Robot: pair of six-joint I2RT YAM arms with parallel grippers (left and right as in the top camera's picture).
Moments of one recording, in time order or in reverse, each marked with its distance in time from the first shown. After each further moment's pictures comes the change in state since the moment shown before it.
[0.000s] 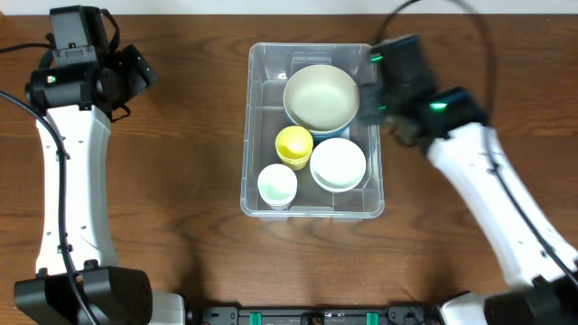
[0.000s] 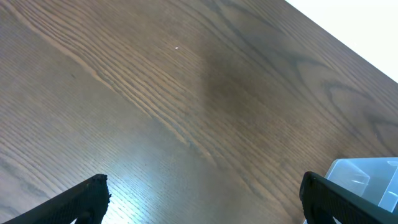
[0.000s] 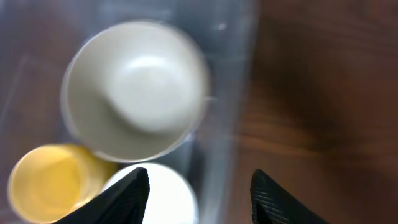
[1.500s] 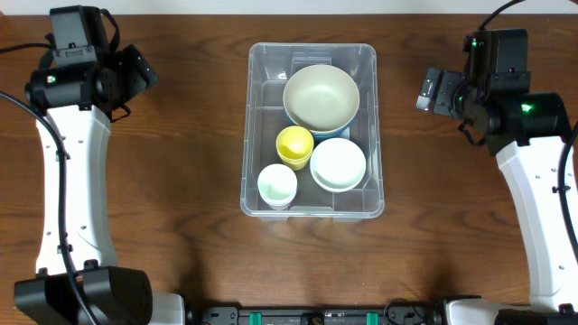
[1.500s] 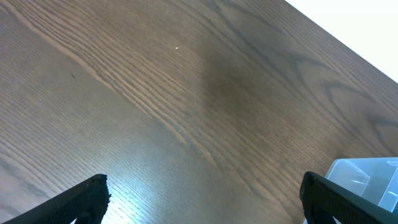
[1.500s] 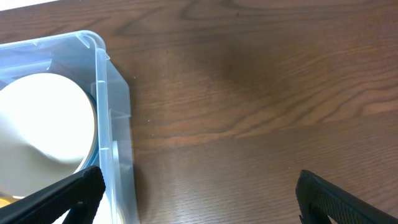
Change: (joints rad) left arm 0.000 0.000 0.000 0.000 0.000 0.000; right arm -0.280 -0.100 0.002 -0.074 -0.005 0.020
